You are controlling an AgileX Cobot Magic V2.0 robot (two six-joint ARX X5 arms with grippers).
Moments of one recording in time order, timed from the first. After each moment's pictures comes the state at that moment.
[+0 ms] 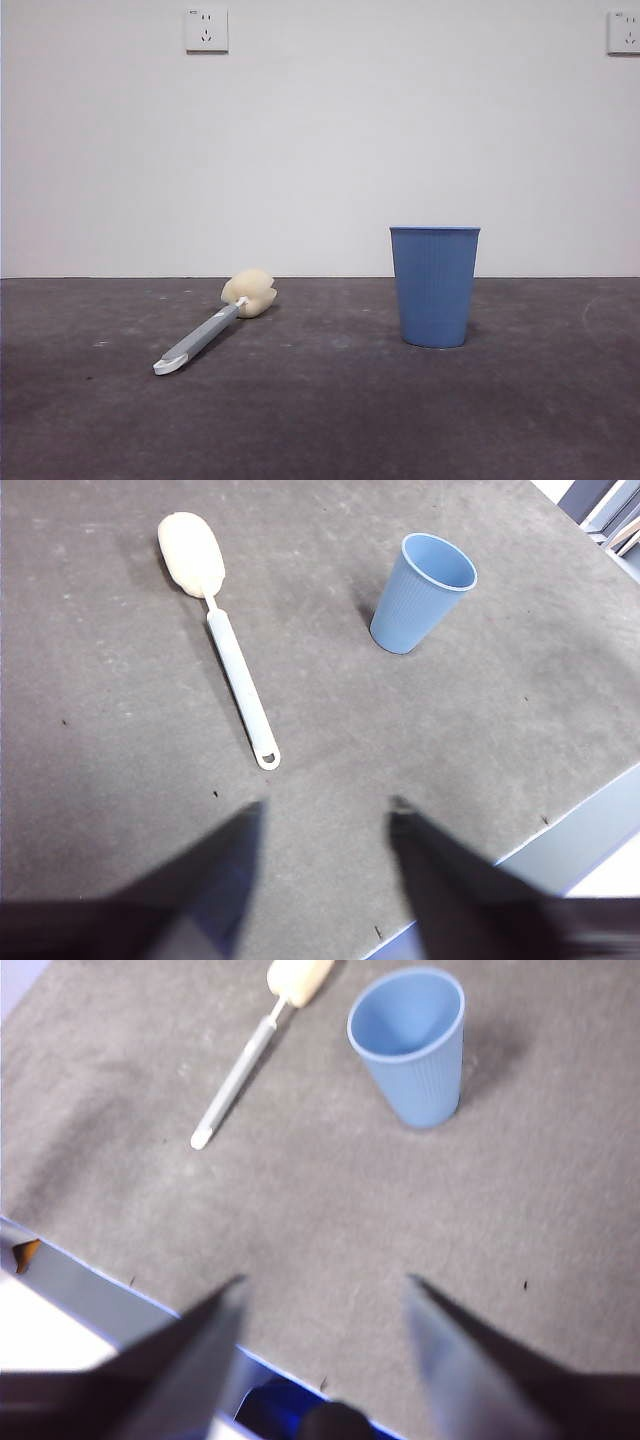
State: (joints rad) left arm 0.03 0.53 0.77 -0.92 0.61 0.05; right arm 0.06 0.68 0.91 -1.04 -0.52 -0.08
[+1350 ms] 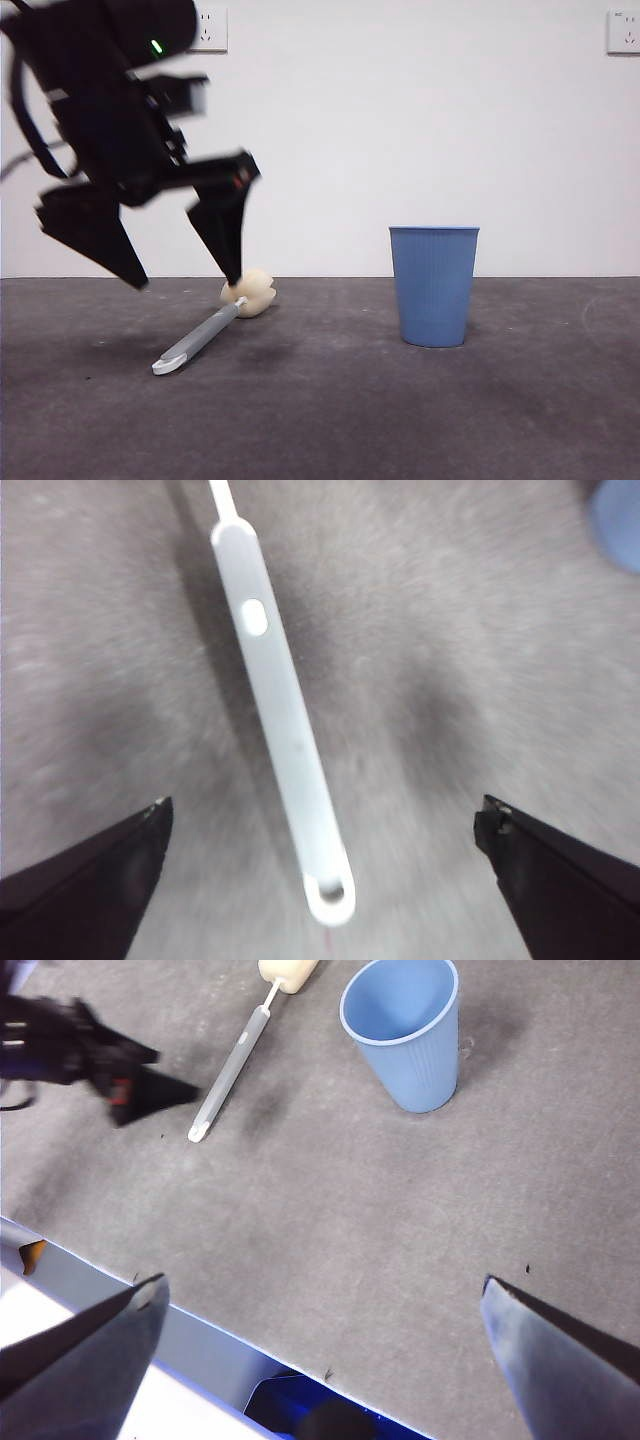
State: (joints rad) left arm -0.54 1.58 1.01 -0.44 -0.05 -0.21; right arm 0.07 0.68 0.91 -1.05 -0.52 -0.06
